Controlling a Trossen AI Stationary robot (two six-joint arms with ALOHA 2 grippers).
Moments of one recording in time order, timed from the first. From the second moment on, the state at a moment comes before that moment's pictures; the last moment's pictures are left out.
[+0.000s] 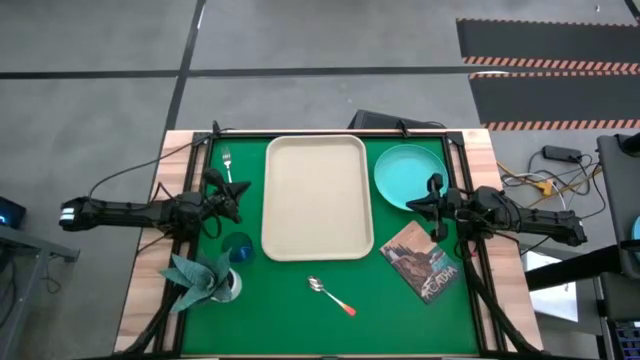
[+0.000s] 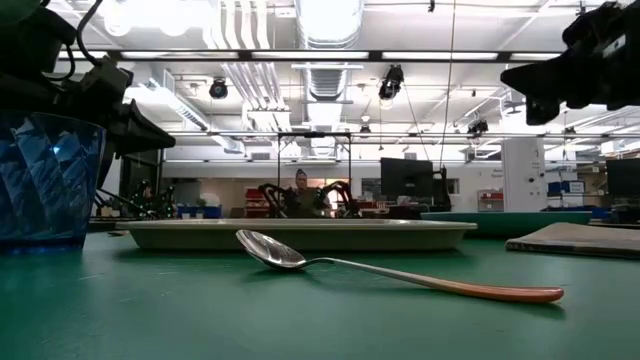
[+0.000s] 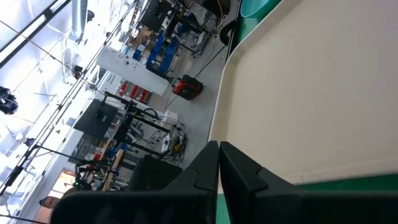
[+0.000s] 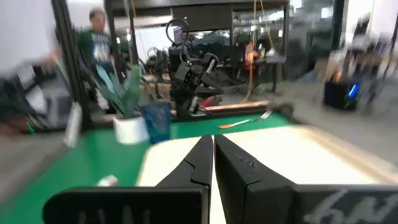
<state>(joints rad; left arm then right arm) 0.03 0.32 0.01 0.10 -0.65 0.90 -0.12 0.03 0.01 0.10 -0.08 0.12</state>
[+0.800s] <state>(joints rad) 0.03 0.32 0.01 0.10 -0.49 0.83 -0.12 0.03 0.01 0.55 -0.01 0.09</state>
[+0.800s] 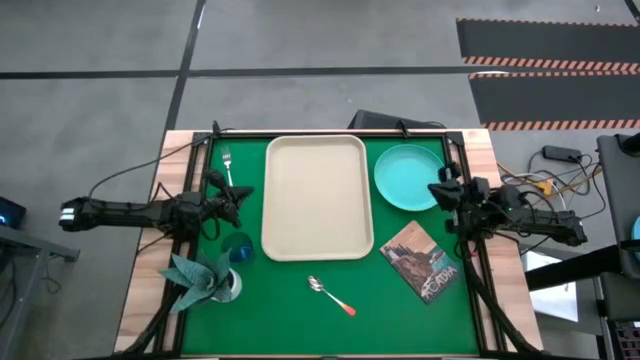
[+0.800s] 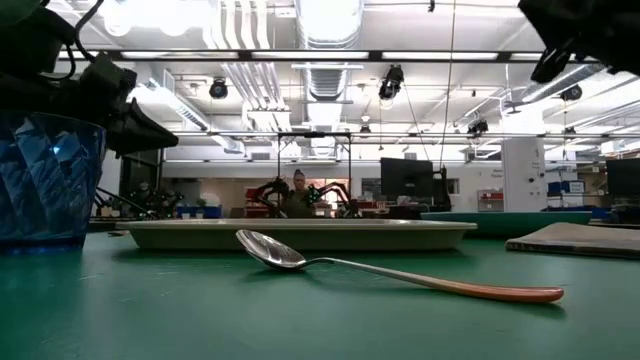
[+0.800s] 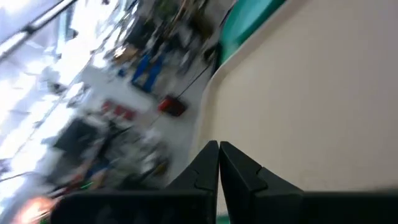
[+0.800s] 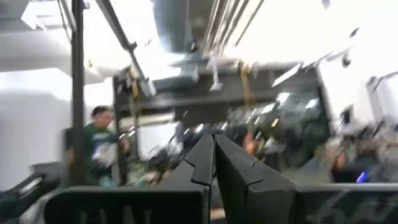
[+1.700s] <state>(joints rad) 0.03 0.32 0.01 0.86 -0.06 0.26 -0.12 0.03 0.01 0.71 0.06 -0.13</state>
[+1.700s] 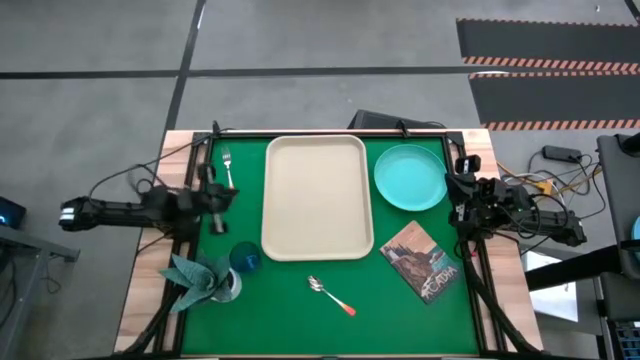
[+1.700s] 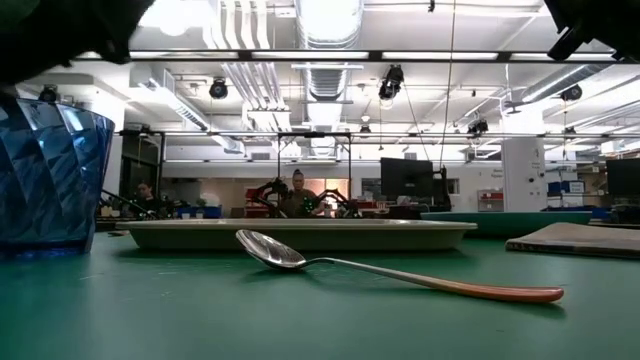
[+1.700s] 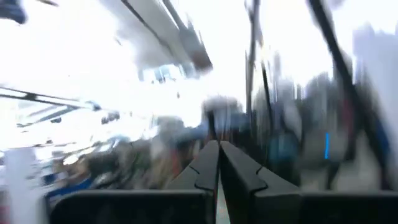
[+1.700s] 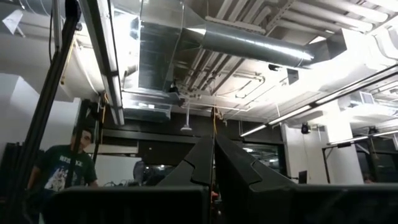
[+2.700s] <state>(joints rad) 0.03 0.32 0.02 1.11 -0.06 -0.26 -0.12 0.04 0.17 0.40 0.06 -0.13</state>
